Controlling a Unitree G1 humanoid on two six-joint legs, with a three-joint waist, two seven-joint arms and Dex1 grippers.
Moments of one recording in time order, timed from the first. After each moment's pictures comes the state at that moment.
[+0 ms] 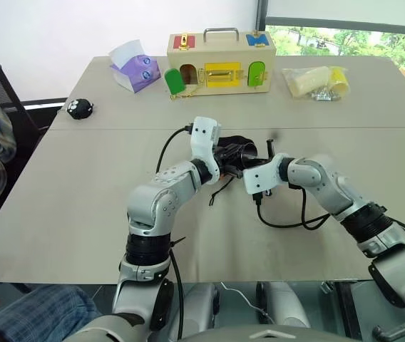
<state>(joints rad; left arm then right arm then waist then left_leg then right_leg) -0.55 0.09 0.01 -0.24 -0.45 0.97 -0.32 -0.73 -0.52 0.54 0.21 -0.52 -0.18 0.77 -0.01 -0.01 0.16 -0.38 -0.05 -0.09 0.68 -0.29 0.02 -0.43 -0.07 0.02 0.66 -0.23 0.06</state>
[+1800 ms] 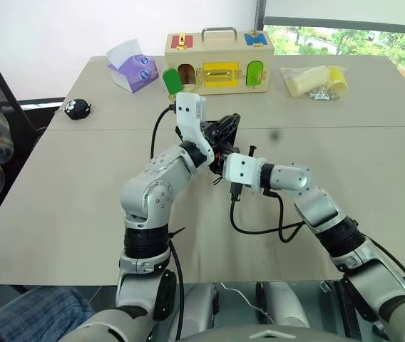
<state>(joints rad) -0.59 0.09 0.09 -0.24 -0.52 0.84 -0.32 -0.63 -0.29 0.42 0.08 -0.13 0.12 0.75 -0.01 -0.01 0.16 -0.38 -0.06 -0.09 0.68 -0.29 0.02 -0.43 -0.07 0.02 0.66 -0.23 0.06</state>
